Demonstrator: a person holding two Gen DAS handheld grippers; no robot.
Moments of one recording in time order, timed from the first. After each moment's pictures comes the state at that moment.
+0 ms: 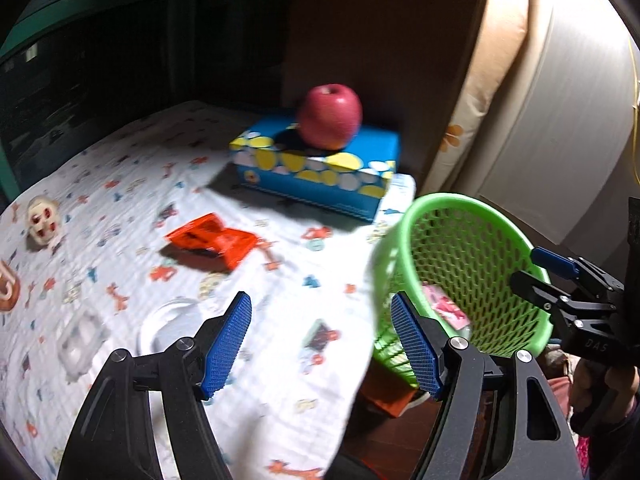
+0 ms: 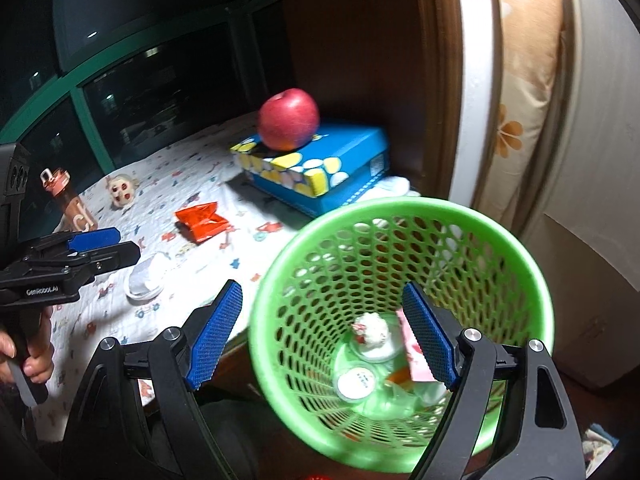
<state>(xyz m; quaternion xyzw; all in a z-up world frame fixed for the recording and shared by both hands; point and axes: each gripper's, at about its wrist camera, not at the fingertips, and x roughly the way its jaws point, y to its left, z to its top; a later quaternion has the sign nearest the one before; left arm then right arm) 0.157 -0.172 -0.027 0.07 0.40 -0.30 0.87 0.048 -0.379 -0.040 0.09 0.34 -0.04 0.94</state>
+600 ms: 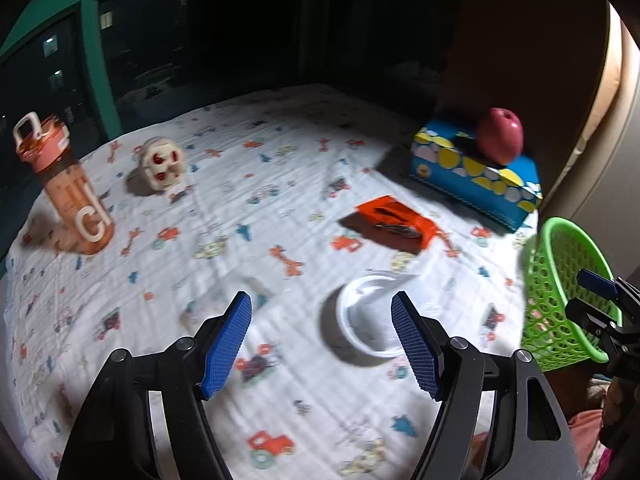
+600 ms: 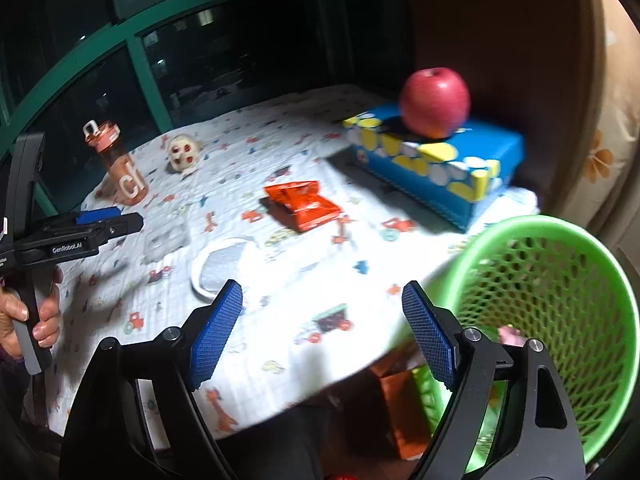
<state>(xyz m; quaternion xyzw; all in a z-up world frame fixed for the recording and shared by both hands) 0.207 -0.013 -0.039 0.04 0.41 -0.15 0.90 0.118 -0.259 -0.051 0.06 0.37 0.07 0.93</state>
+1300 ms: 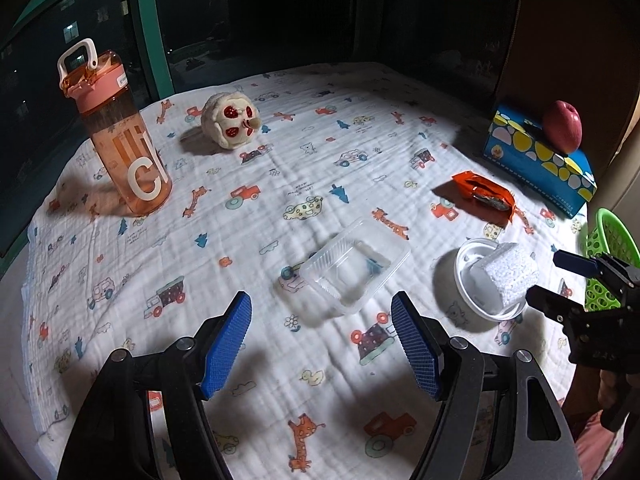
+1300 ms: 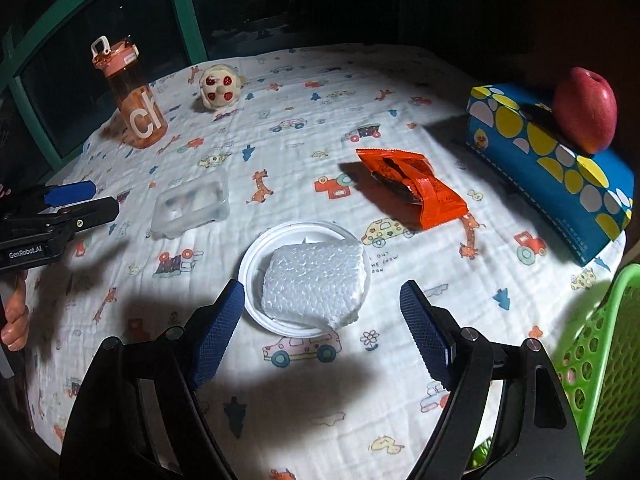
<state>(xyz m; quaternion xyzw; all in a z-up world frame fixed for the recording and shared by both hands) 0.225 0.070 -0.075 0.05 0.44 -0.10 0.89 0.200 -0.148 -0.101 -0.01 0.43 0.11 0.90</state>
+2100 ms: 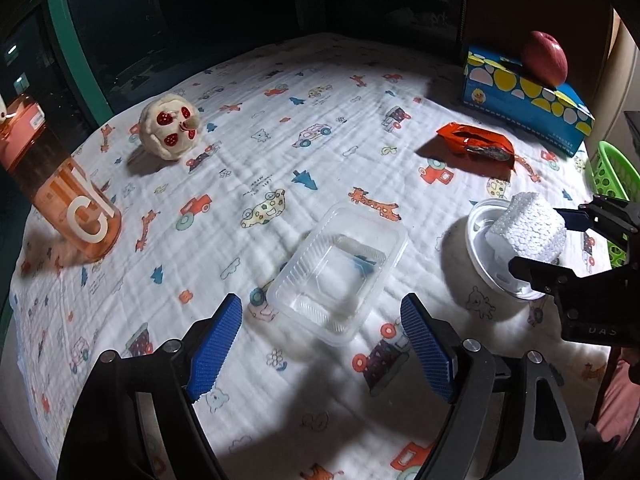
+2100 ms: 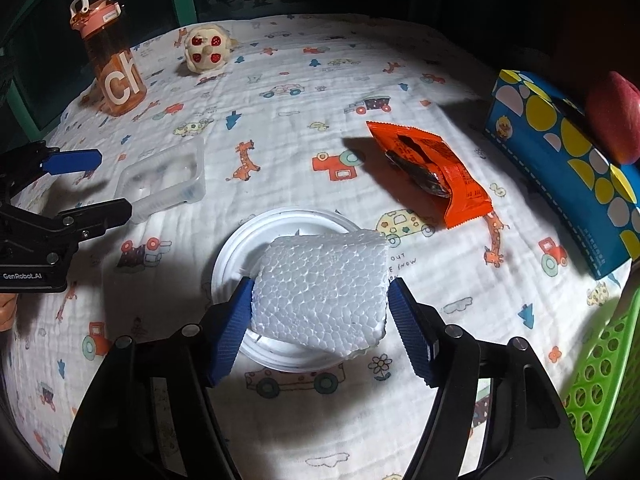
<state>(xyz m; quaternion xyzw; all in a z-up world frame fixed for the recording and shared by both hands) 0.261 0.037 -0.112 0.14 0.46 -0.17 0.86 0.227 -0.130 -0.131 -0.05 0.47 0.09 0.88</state>
